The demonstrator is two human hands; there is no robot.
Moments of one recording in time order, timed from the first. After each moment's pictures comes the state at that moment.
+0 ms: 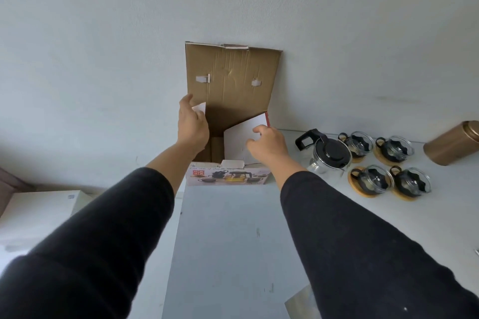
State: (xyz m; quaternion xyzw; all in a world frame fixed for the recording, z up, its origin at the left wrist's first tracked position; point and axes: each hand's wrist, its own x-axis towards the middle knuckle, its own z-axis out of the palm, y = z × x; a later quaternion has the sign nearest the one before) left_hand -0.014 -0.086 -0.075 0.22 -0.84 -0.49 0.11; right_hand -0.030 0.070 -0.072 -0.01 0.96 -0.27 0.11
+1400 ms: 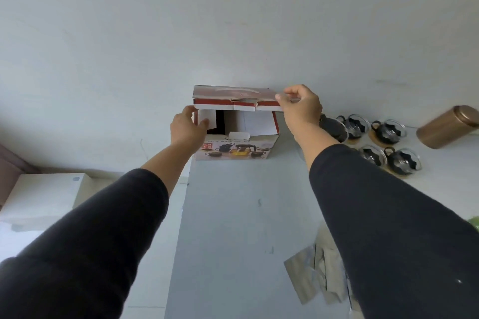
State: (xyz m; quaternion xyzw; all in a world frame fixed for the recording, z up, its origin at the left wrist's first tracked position) left_hand 0.053 -0.098 -0.092 0.27 -0.84 -0.47 0.04; right_hand -0.008 0.103 -0.030 0.06 0.89 -0.44 -0.08
